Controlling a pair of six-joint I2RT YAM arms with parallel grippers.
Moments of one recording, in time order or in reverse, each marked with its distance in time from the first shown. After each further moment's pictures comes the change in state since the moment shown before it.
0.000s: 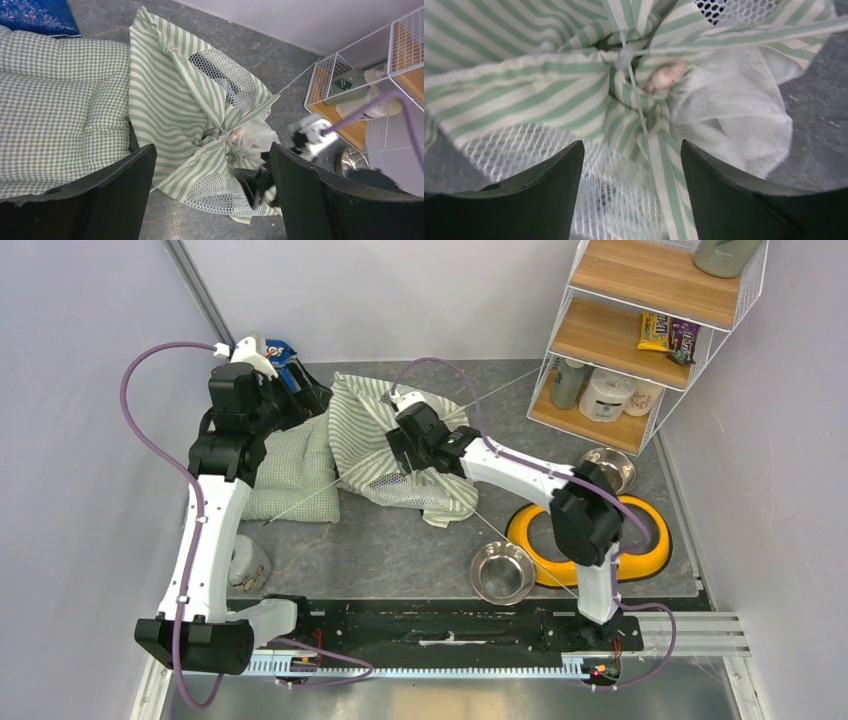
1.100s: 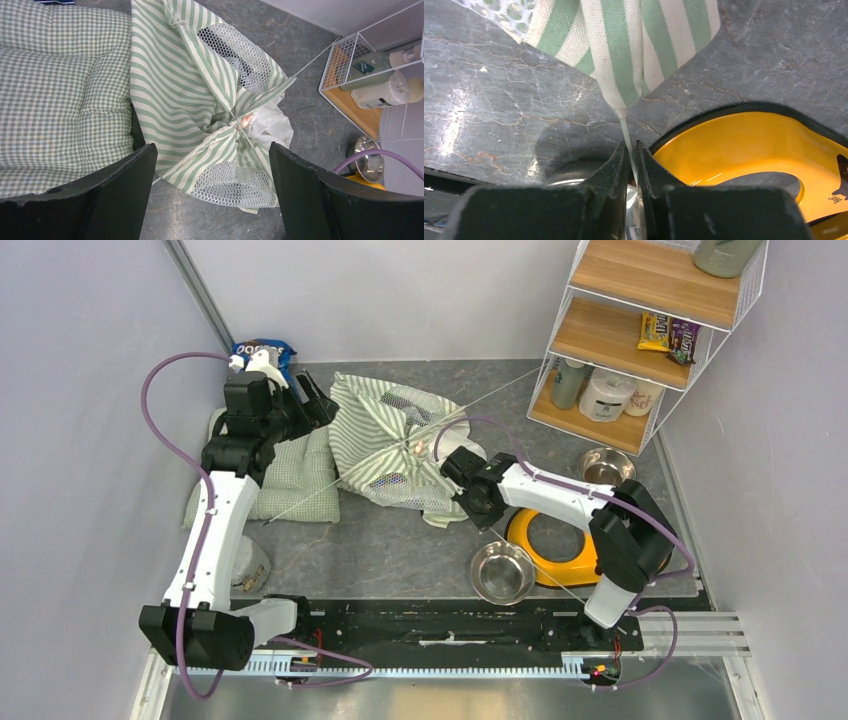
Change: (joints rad) left arm 0.000 0.018 -0.101 0.030 0.014 0.000; right arm -0.045 -0.302 -0.445 -0.443 -0.150 -0.085
